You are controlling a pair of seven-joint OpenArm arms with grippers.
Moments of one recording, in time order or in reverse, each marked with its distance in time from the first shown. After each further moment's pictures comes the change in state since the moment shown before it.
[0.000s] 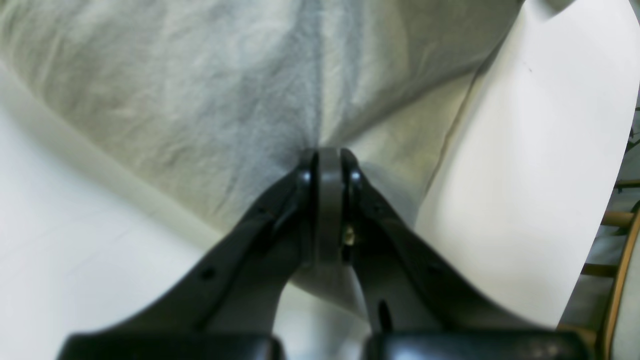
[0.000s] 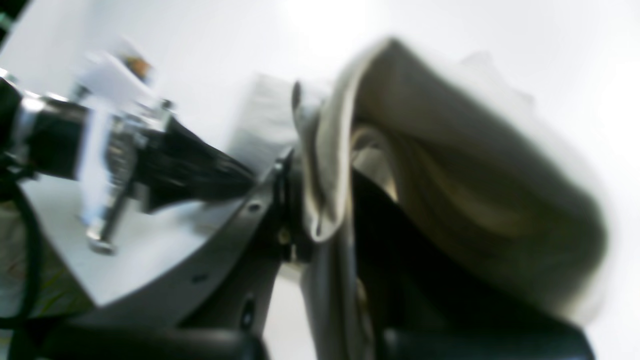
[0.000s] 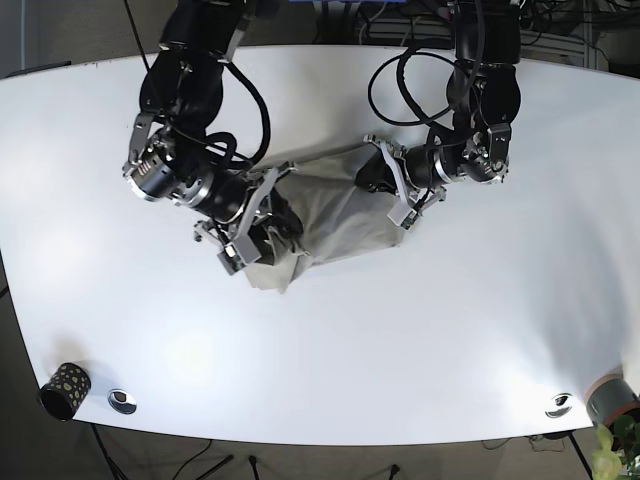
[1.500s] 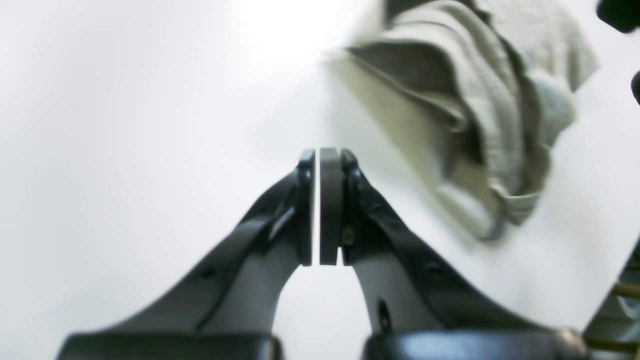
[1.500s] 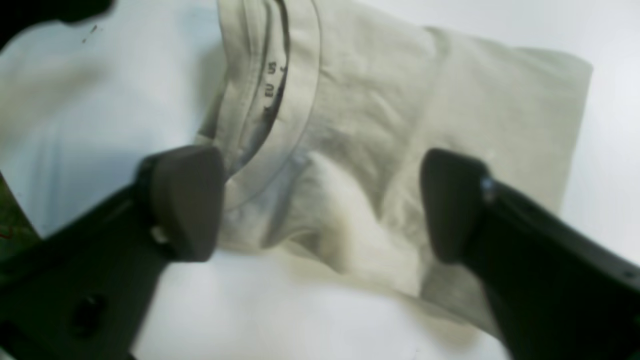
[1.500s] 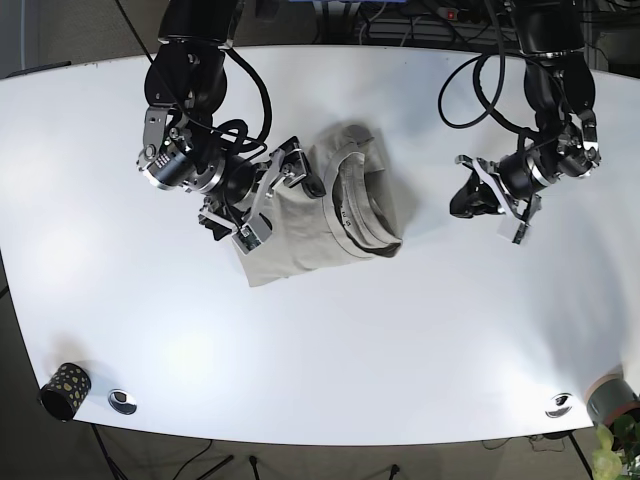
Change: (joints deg) left arm 3.2 -13.7 -14.4 10.1 -14.5 0.4 1.3; right arm -4.1 2.6 -5.4 -2.4 -8.1 -0.2 5.2
